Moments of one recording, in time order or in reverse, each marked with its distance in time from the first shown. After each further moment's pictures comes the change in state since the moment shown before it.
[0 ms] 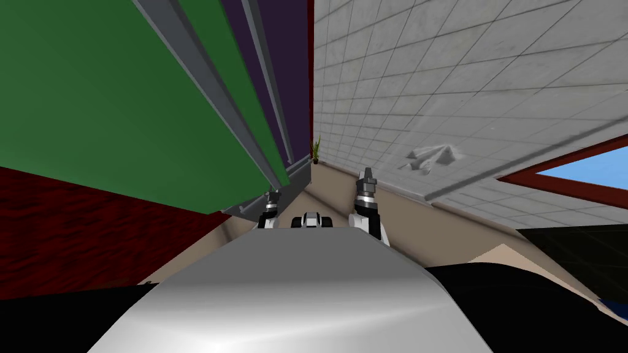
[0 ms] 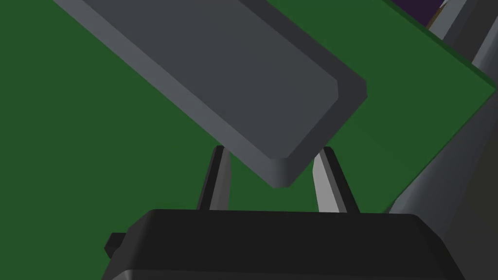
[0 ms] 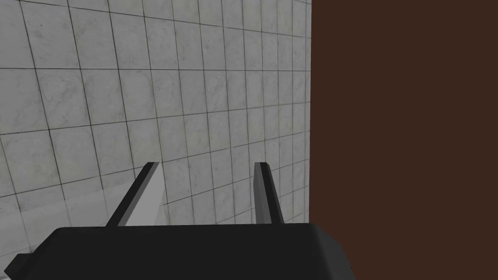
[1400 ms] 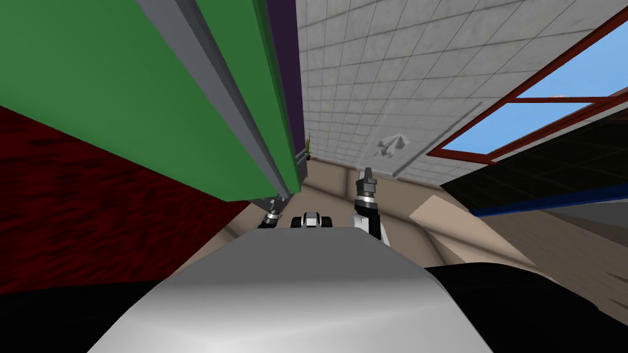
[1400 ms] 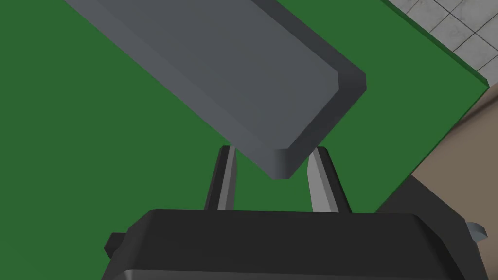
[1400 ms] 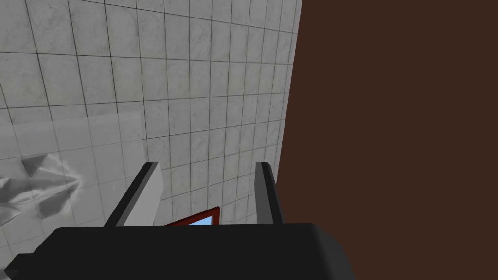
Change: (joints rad) left arm 0.085 0.208 -0.268 -0.130 -0.080 -0.100 0.128; right arm 0.000 0.000 0.000 0.000 0.000 0.000 0.000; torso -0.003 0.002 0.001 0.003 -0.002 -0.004
